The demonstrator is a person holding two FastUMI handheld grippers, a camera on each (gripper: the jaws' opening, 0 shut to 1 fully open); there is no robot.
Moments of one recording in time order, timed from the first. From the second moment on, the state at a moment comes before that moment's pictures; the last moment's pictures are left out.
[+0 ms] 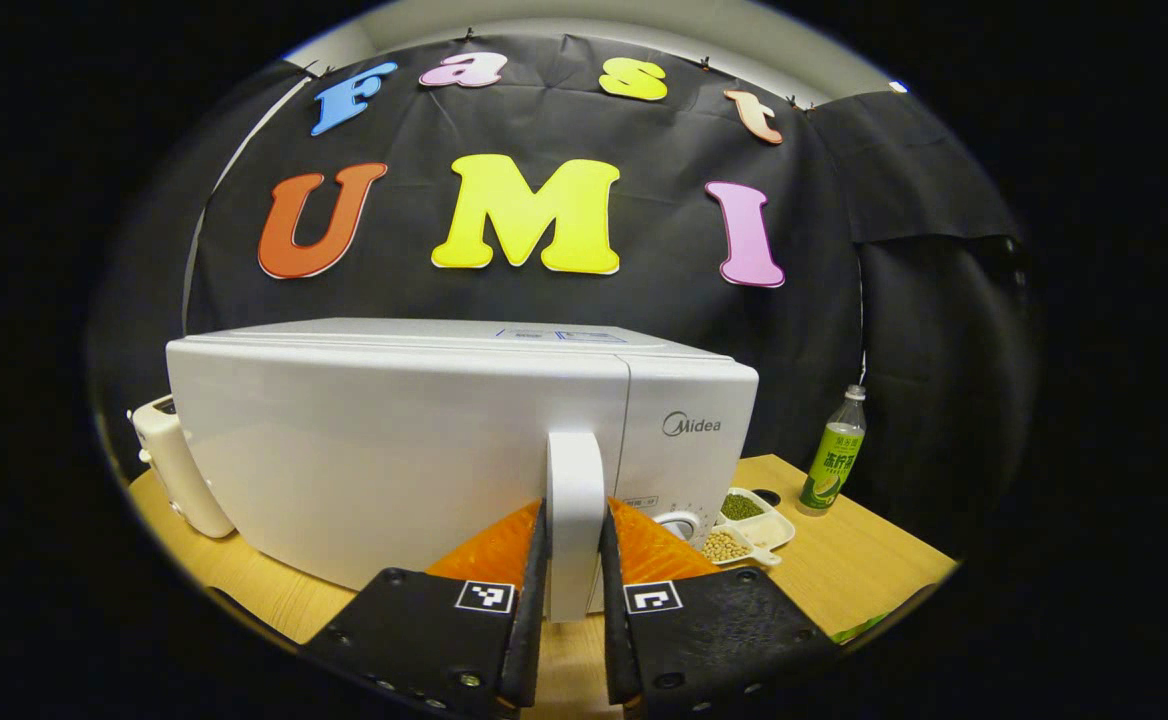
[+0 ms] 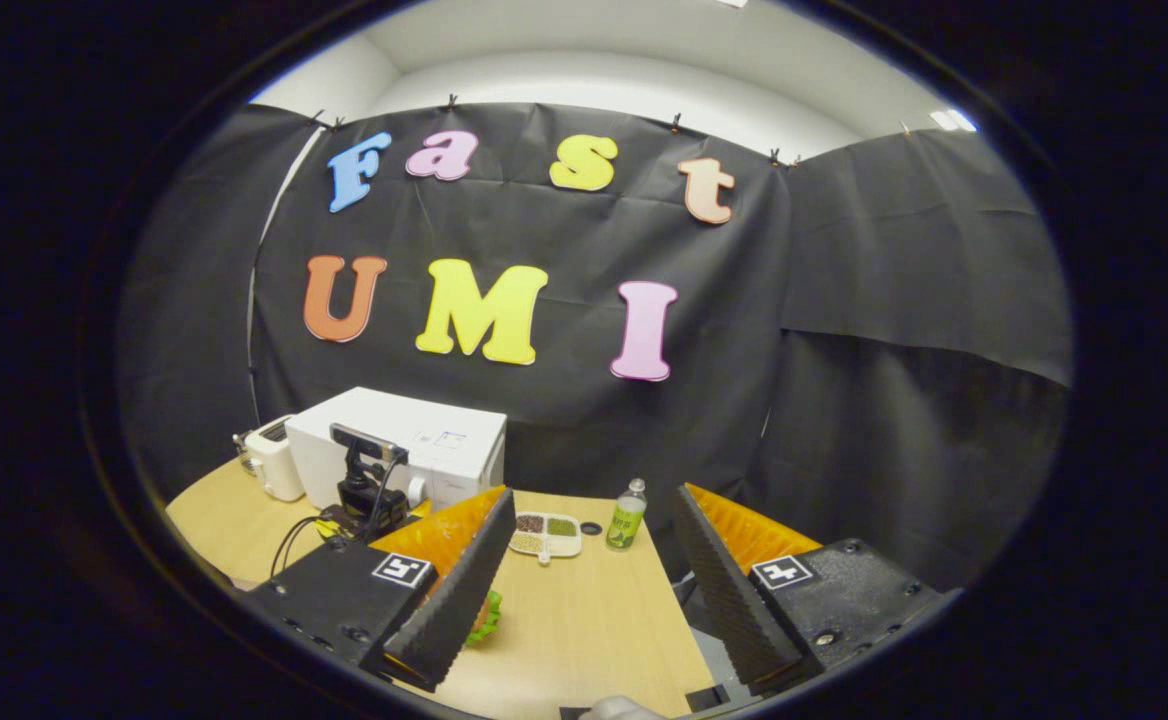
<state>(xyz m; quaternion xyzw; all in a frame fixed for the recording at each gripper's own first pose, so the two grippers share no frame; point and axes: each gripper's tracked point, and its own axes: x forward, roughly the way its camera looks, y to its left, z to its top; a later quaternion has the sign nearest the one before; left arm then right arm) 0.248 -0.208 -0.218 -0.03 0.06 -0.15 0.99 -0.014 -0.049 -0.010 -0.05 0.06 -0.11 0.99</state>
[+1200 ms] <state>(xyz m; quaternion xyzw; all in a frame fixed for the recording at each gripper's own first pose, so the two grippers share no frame) 0.117 -0.093 -0.237 0.00 0.09 -0.17 0.98 0.001 0.018 -0.020 -0.06 0.06 -0.01 1.00</state>
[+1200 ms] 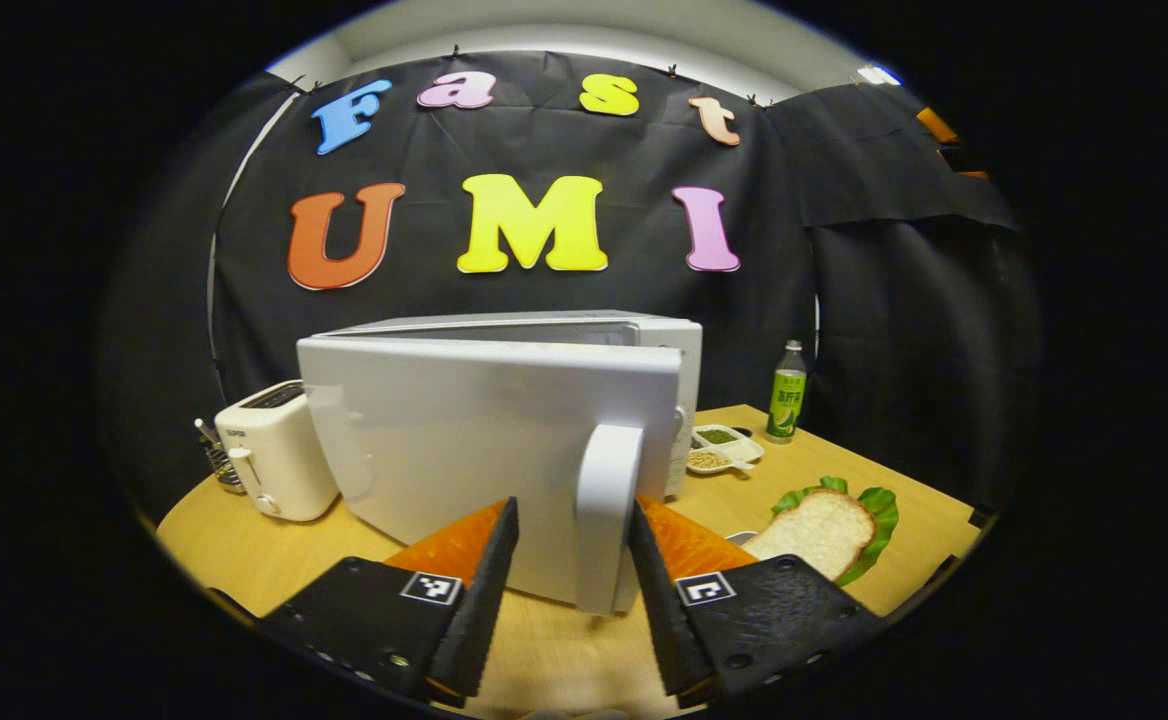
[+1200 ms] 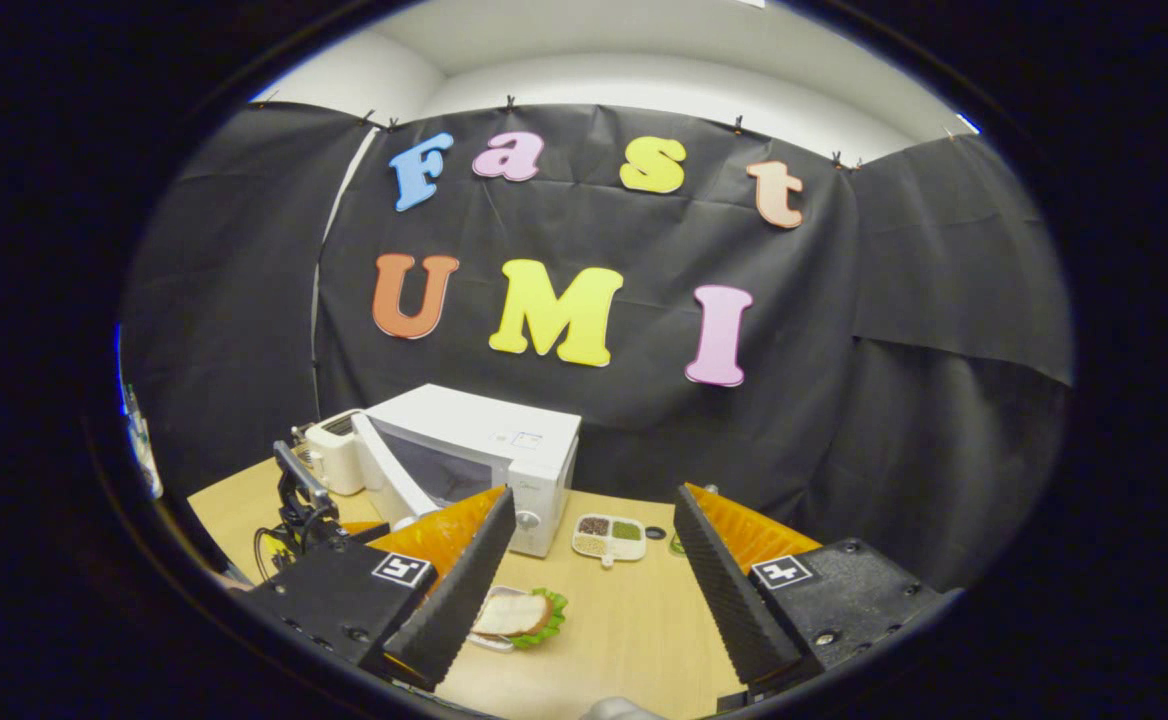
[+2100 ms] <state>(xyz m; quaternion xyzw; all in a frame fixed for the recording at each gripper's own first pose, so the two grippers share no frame) 0.029 0.089 -0.247 0.02 0.14 -0.04 0.99 -0.003 0.047 -0.105 -0.05 0.11 0.03 0.99</state>
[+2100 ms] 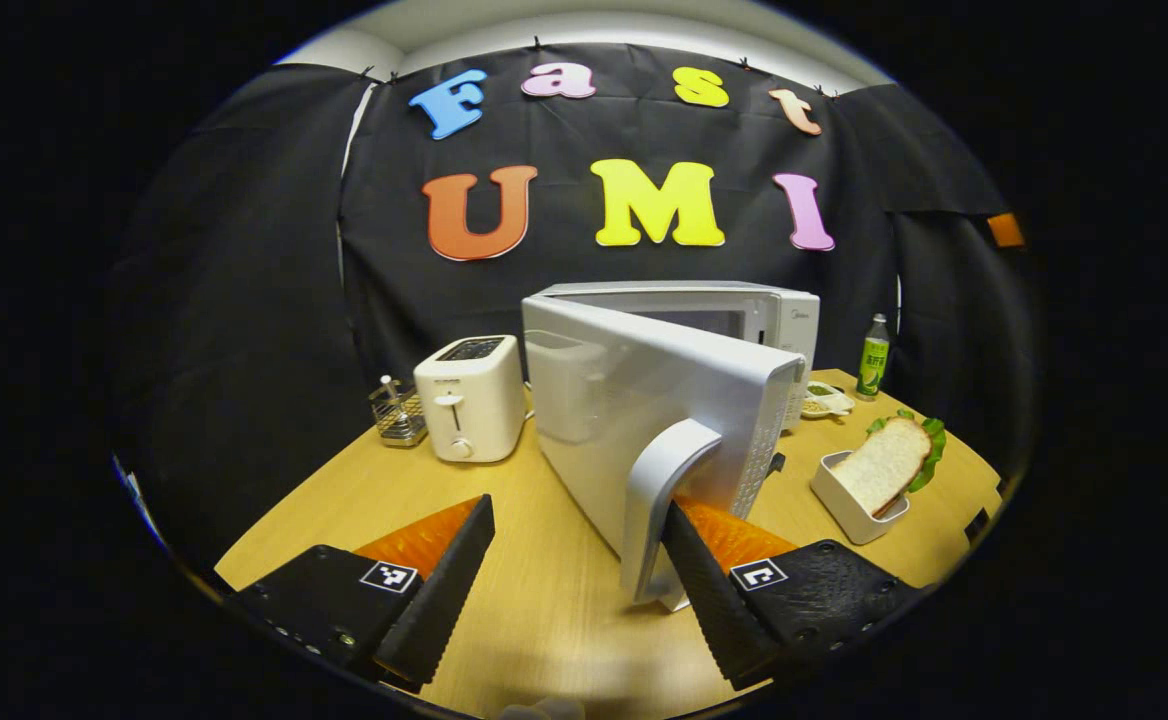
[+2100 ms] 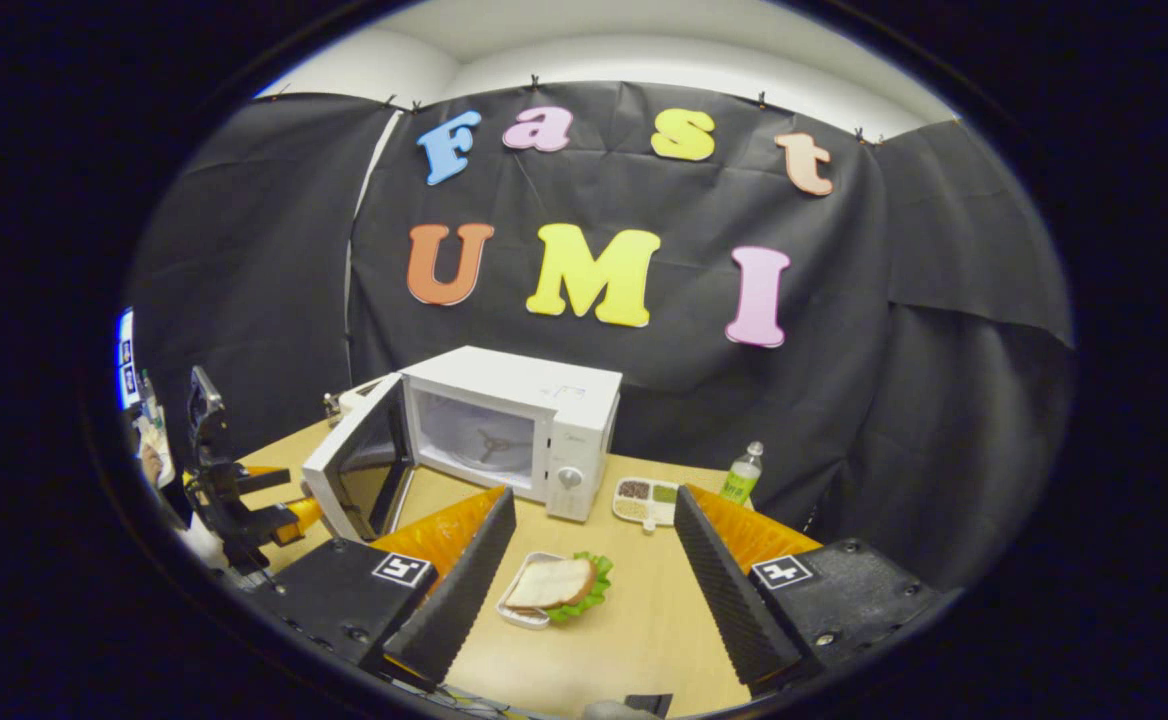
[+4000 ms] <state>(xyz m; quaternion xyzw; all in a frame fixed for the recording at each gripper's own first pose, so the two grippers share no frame) -0.045 0.115 -0.147 0.06 0.15 0.15 0.98 0.117 0.054 -0.302 0.34 0.47 0.22 0.78</state>
